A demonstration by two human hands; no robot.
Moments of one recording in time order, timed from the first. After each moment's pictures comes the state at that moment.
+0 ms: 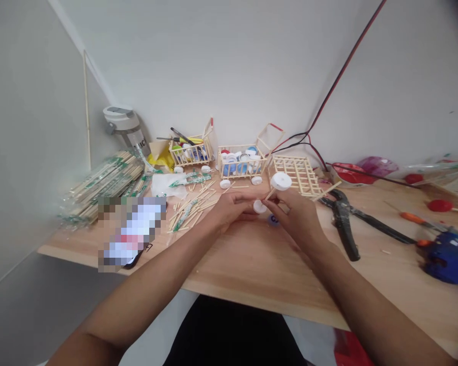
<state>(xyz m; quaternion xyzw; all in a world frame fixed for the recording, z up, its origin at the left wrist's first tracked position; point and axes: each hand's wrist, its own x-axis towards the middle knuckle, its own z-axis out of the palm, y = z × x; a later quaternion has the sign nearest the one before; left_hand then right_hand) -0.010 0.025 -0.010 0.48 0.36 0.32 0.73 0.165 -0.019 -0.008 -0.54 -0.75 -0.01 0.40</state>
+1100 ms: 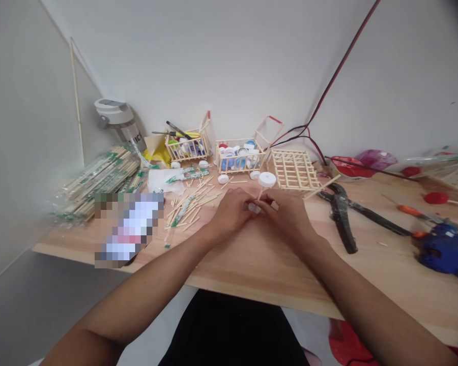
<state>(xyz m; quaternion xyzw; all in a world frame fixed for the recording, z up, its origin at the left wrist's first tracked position) -0.008 0.021 -0.020 0.86 0.36 0.27 0.24 0.157 -0.020 -0.020 -0.59 -0.73 0.07 0.34</state>
